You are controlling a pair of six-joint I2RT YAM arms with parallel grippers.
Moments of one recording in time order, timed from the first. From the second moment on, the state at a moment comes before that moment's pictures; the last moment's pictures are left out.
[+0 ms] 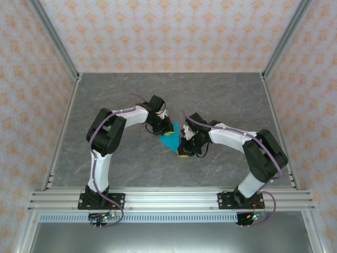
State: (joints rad) left arm -0.44 2.11 1.38 -0.50 0.58 -0.73; right arm 0.62 1.63 0.94 -0.58 -0.62 0.59
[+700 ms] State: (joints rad) left arm -0.44 2.08 1.35 -0.48 0.57 -0.73; right arm 0.59 1.81 1.00 -0.50 -0.50 0.66
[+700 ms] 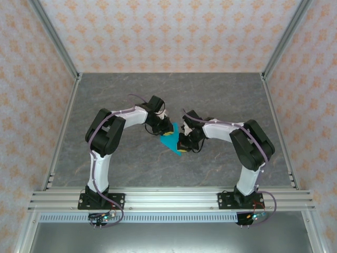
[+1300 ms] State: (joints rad) left arm -0.50 1.88 1.22 -0.46 0.59 -0.70; right arm 0.59 1.81 1.01 -0.52 -0.49 0.65
